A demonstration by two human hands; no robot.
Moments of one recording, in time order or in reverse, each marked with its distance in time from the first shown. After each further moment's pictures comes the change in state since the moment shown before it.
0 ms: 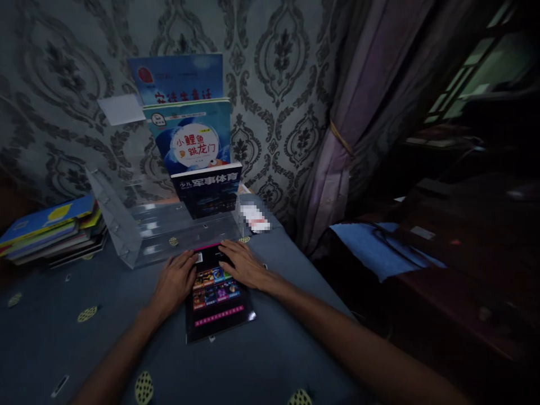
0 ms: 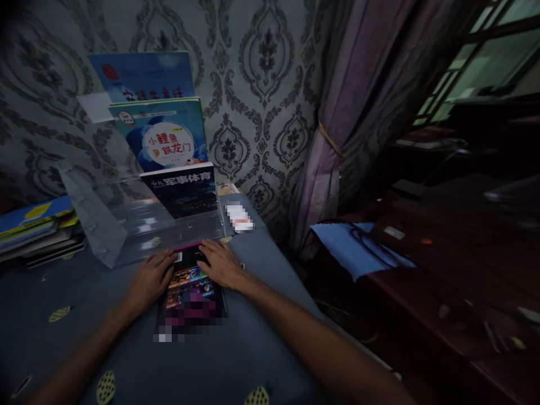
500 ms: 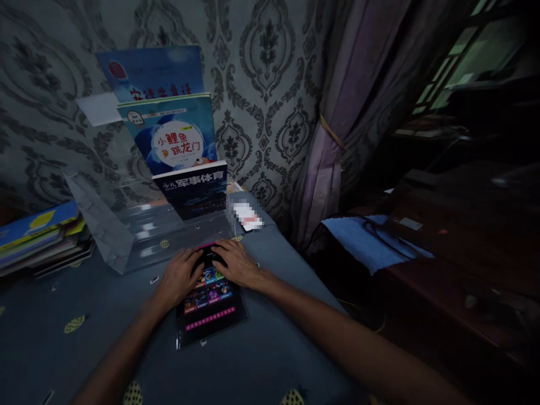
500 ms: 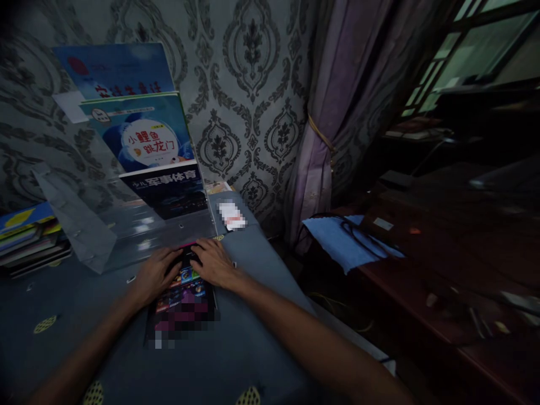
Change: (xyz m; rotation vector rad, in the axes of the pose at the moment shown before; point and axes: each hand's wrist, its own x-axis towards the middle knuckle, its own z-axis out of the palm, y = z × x) left_hand 0.033 0.020 -0.001 -0.080 -0.059 0.095; right_hand -0.001 0.002 -0.002 -0.053 0.078 0.007
